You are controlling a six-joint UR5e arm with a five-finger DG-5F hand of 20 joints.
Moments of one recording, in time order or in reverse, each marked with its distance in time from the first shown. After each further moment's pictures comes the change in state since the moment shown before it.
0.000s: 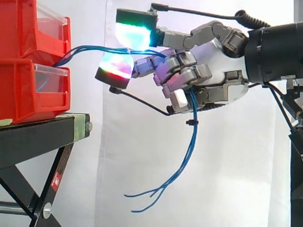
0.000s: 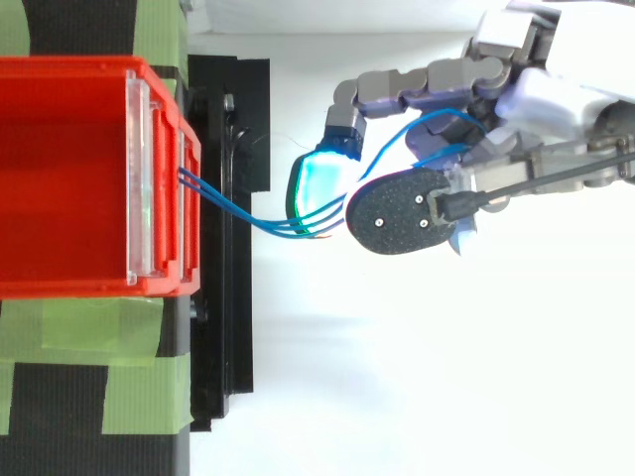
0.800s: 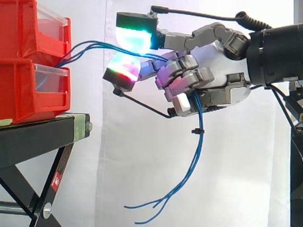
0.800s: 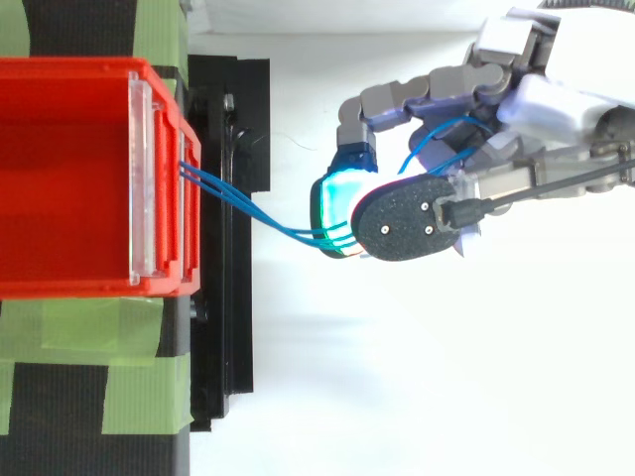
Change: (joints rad) arm 0.002 0.000 0.000 -0.020 0.001 0.000
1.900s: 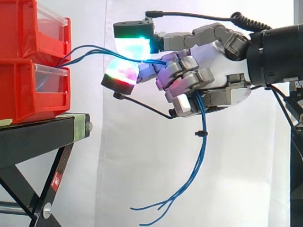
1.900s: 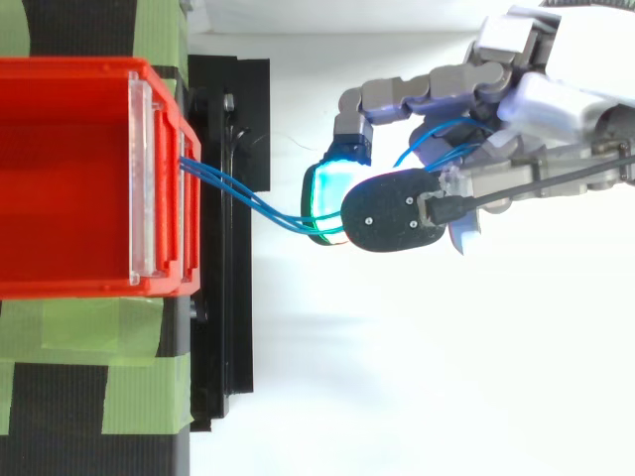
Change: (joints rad) arm 0.000 -0.001 0.000 -0.002 0.005 -0.002
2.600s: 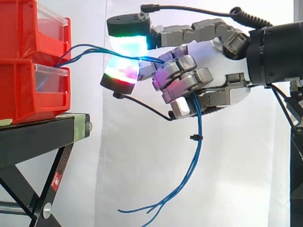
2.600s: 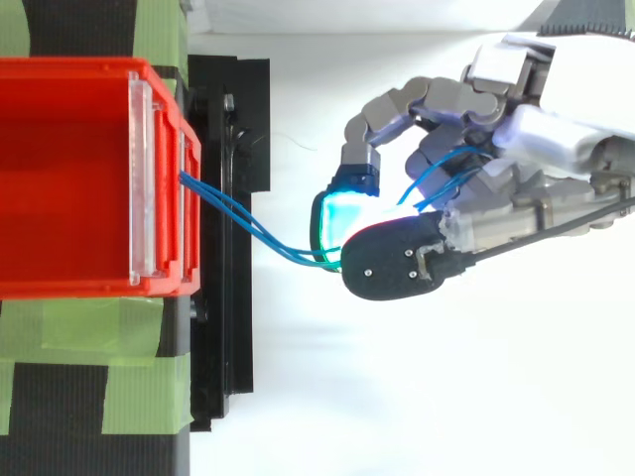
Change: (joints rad) arm 0.021 -0.001 0.000 0.006 0.001 -0.057
